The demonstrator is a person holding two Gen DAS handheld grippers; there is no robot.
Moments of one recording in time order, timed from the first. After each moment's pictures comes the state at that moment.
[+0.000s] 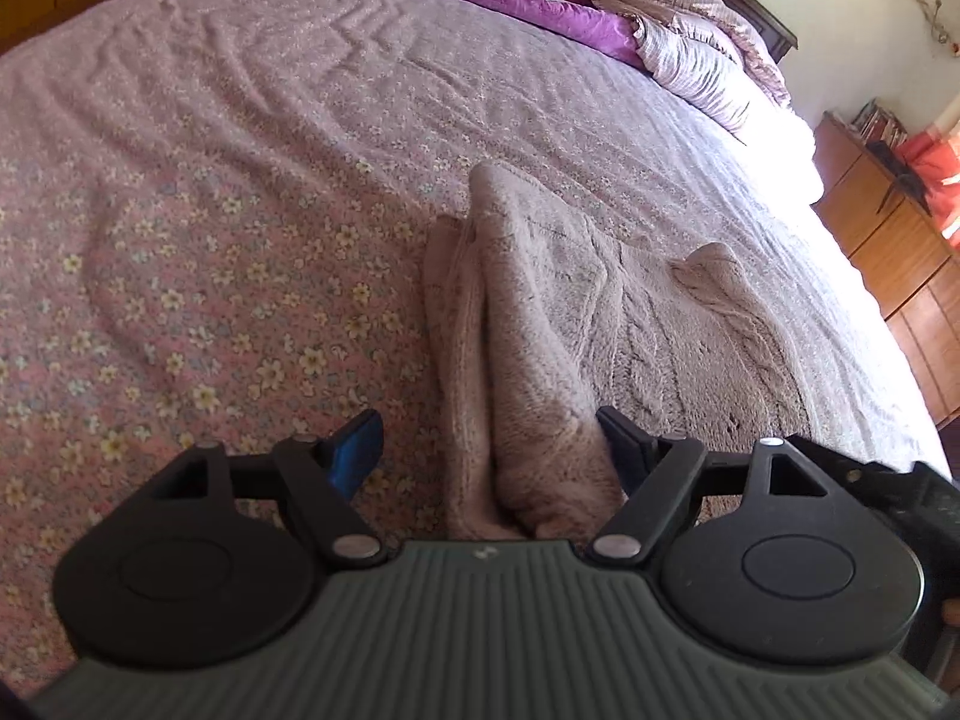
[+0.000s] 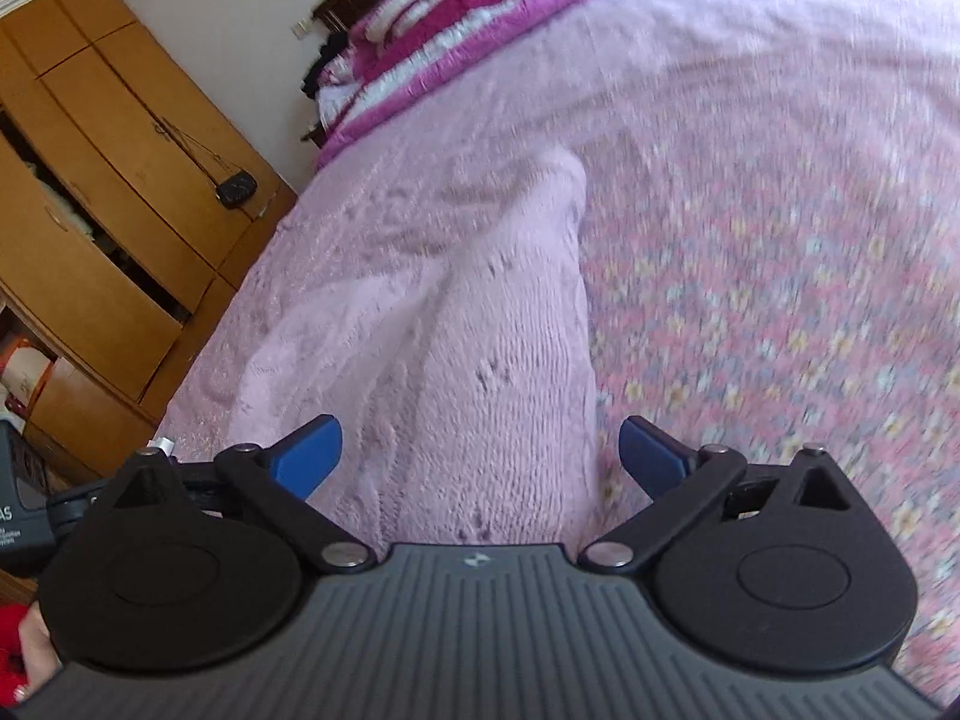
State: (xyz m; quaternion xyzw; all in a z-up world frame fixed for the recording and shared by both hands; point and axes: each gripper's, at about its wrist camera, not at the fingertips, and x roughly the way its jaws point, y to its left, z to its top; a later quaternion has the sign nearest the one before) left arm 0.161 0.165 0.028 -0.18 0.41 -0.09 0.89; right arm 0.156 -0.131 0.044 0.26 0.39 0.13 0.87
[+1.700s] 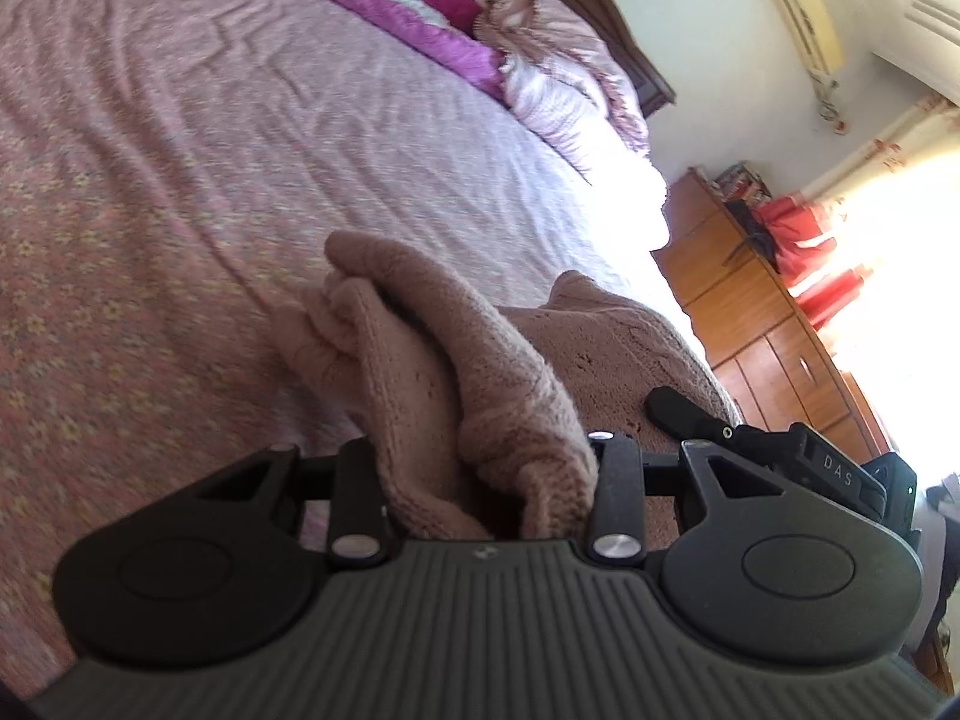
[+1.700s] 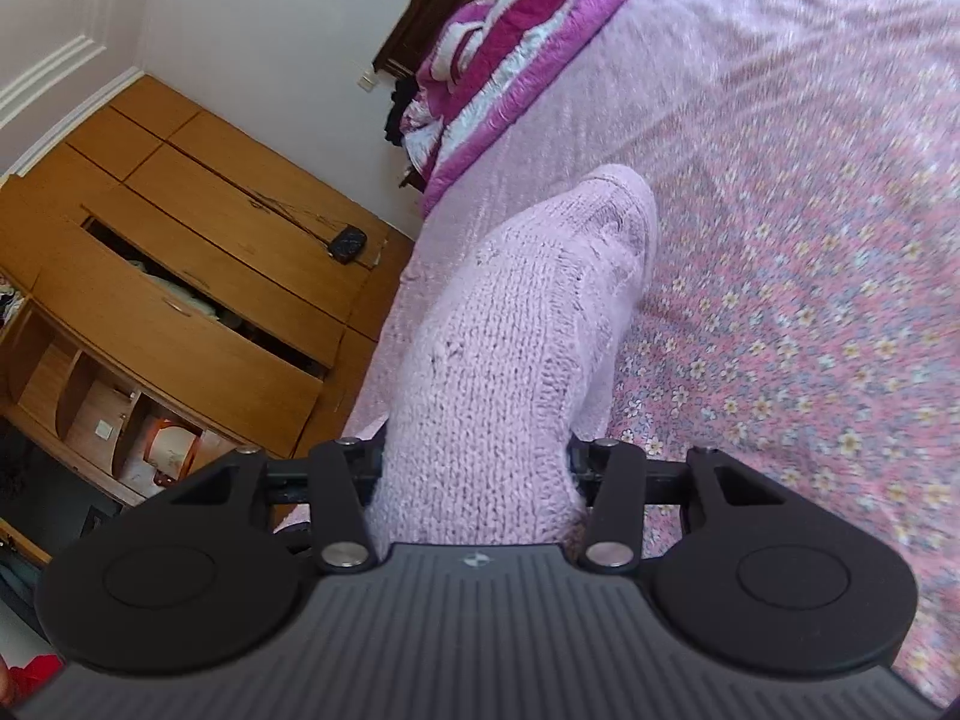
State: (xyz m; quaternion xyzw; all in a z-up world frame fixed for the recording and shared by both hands) left arm 0.116 0.127 0.082 -0.29 0.36 -0.22 0.86; right arm 0.122 -0.180 0.114 0.38 0.33 0.22 0.84
